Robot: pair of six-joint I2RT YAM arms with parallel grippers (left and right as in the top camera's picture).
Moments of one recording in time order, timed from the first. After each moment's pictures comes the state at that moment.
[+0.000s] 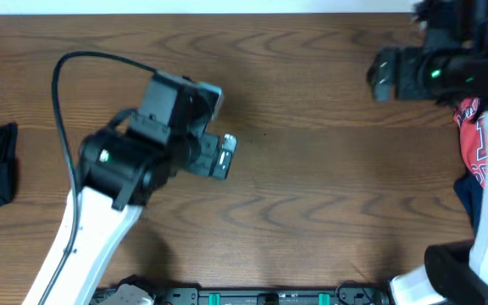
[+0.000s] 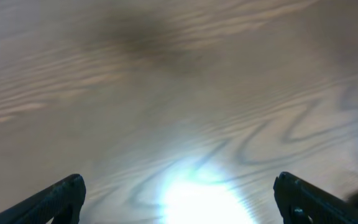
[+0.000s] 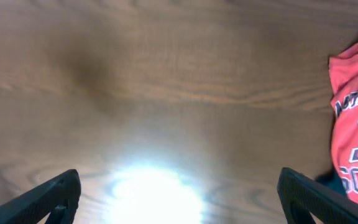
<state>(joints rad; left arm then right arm) -0.48 1.27 1.51 -1.25 0.01 -0.12 0.18 1.69 2.37 -1.69 -0.03 0.14</state>
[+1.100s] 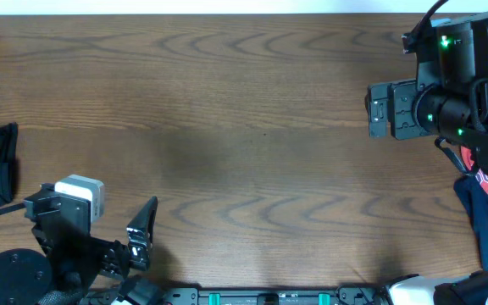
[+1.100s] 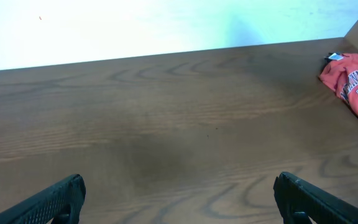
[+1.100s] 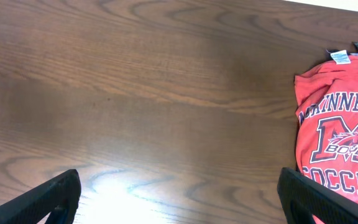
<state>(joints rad) -0.57 0.68 1.51 -1.31 -0.22 -0.23 0.33 1.54 2.31 -1.69 0.13 0.15</state>
